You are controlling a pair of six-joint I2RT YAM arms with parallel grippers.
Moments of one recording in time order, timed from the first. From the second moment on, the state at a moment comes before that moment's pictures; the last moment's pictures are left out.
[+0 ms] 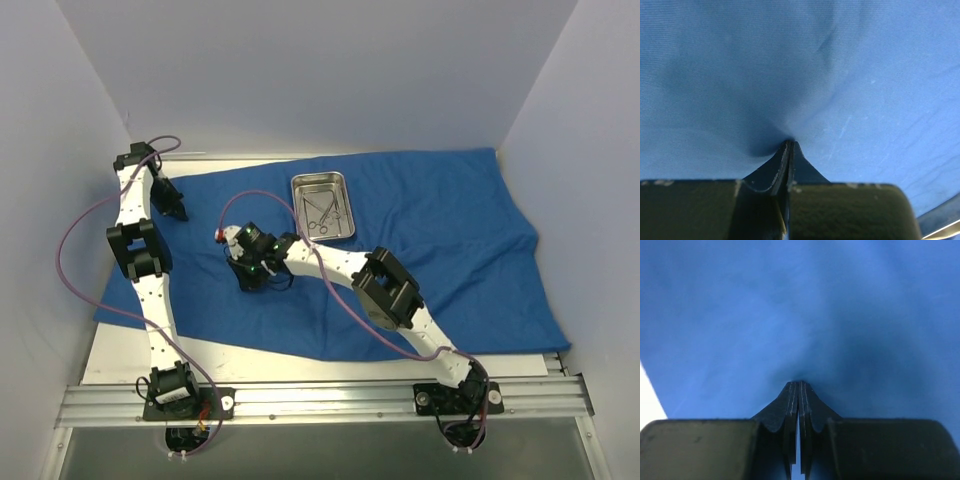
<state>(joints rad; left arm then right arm) 0.24 2.72 2.66 -1.29 0.16 -0.43 0.98 2.39 1.92 -0.43 -0.21 0.16</state>
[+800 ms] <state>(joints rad) 0.26 2.68 2.58 -1.25 0.20 -0.41 1.14 2.11 1.53 -0.49 -0.32 0.18</state>
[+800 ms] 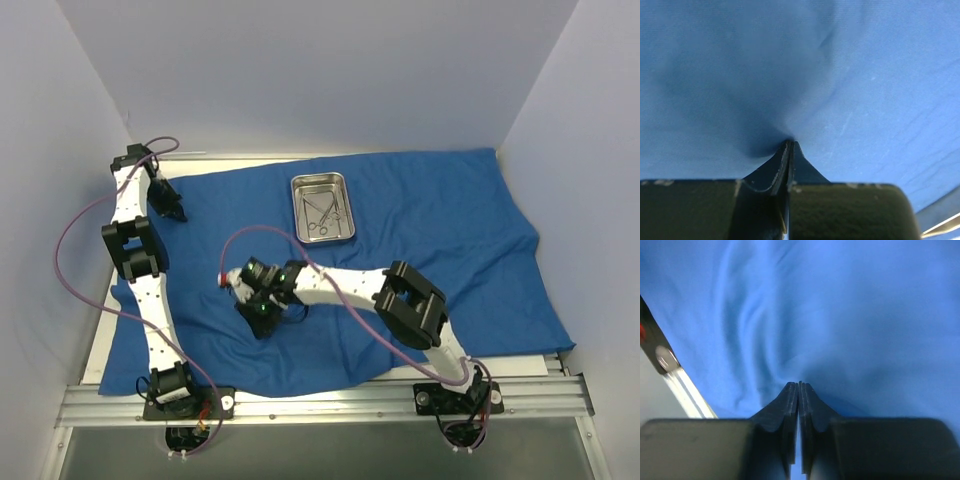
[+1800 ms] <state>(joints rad) 0.03 2.01 1.56 -1.04 0.03 -0.41 0.22 1.88 1.51 -0.83 0.14 0.39</state>
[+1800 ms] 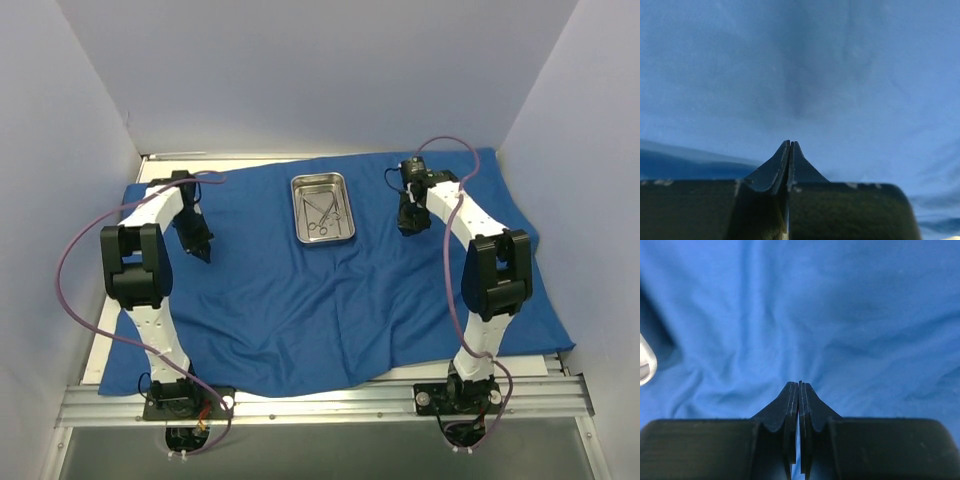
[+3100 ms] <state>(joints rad) 0.17 2.77 2.73 -1.50 0.22 -0.32 0.15 2.08 1.38 -0.52 -0.32 0.71</state>
